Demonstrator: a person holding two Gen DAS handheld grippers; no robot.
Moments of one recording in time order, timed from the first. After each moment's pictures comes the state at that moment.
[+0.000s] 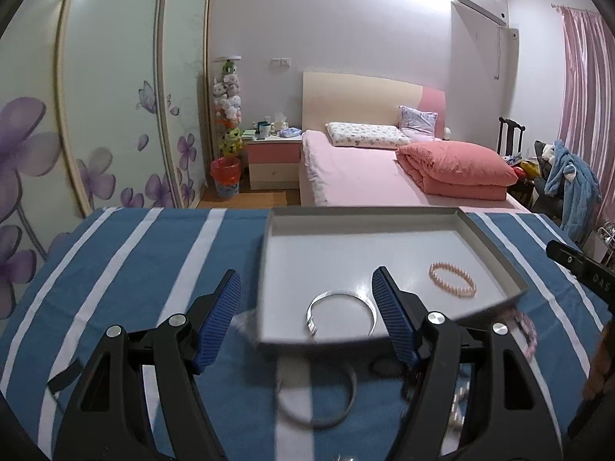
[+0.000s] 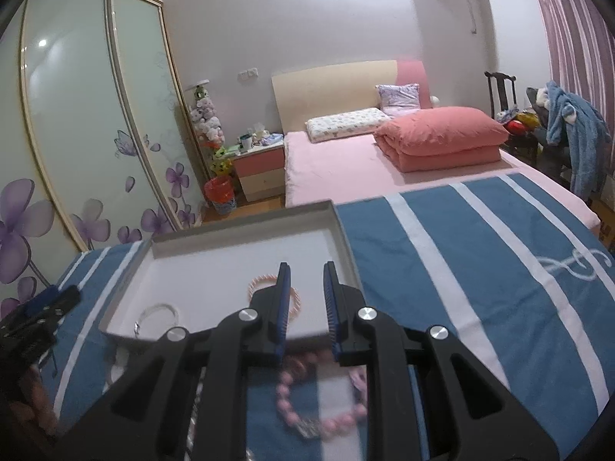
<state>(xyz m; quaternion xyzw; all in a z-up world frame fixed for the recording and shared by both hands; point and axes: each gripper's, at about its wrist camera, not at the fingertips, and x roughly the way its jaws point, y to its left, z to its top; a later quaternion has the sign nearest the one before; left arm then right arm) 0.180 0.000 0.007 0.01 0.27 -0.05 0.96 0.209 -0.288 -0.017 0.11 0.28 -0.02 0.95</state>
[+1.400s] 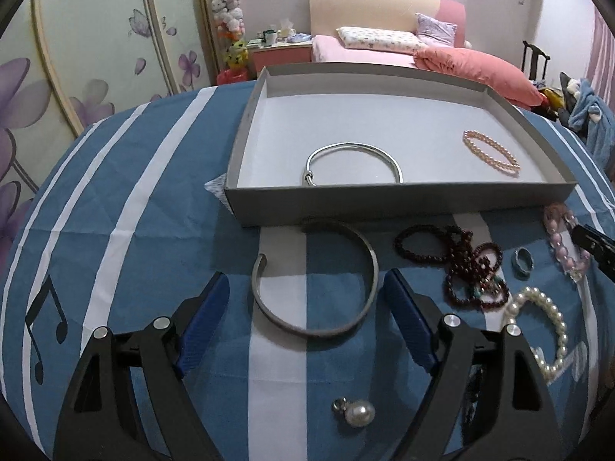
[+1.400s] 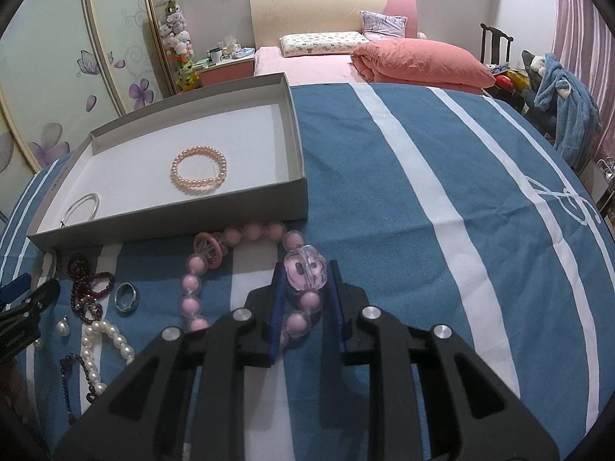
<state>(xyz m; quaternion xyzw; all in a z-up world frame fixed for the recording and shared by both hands) 0.194 -0.016 -0.074 0.04 0.44 -0.02 0.90 0.217 -0.298 -0.099 0.06 0.43 -0.06 0.90</state>
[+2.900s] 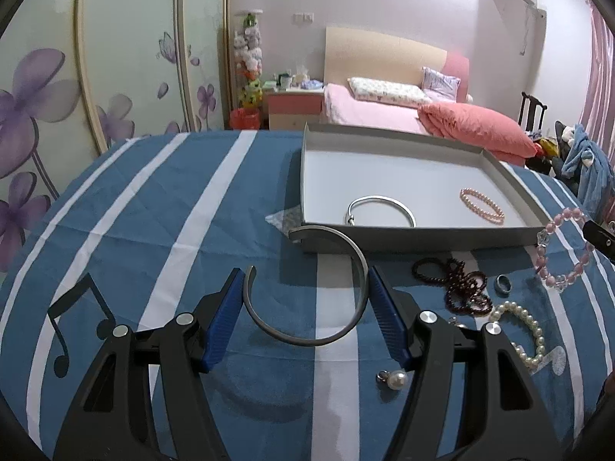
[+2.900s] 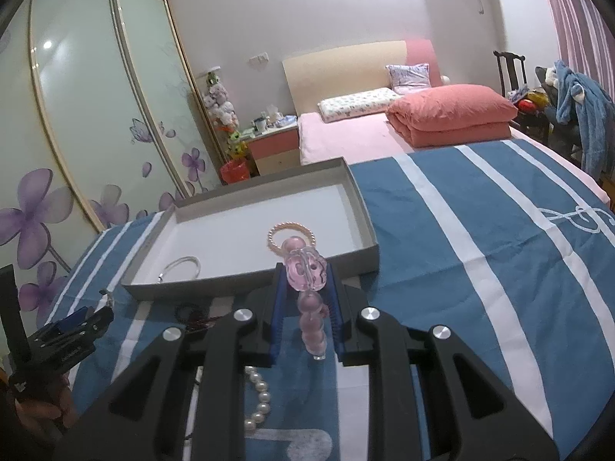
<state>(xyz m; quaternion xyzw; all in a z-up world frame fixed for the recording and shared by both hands) 0.154 0.027 -0.036 0.00 0.35 -0.02 0.94 0.164 -0.277 -0.035 0.13 0.30 0.02 0.95</state>
